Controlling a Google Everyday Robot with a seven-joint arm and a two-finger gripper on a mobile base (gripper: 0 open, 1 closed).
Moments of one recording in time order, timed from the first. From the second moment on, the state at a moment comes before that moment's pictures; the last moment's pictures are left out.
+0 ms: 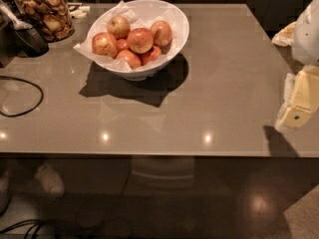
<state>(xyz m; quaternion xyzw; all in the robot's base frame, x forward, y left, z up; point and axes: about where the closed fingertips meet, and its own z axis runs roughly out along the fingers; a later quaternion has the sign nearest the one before) 0.438 -0.217 0.976 -0.60 0.78 -0.03 0.16</state>
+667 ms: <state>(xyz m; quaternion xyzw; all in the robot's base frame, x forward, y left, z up) 0.454 -0.208 0.985 -0.62 0.77 -0.04 0.15</state>
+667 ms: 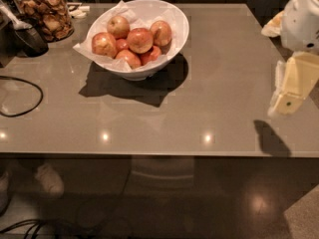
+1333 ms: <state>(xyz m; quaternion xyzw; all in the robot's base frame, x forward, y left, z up) 0.470 -0.195 0.996 -0.64 0.75 -0.04 0.15</state>
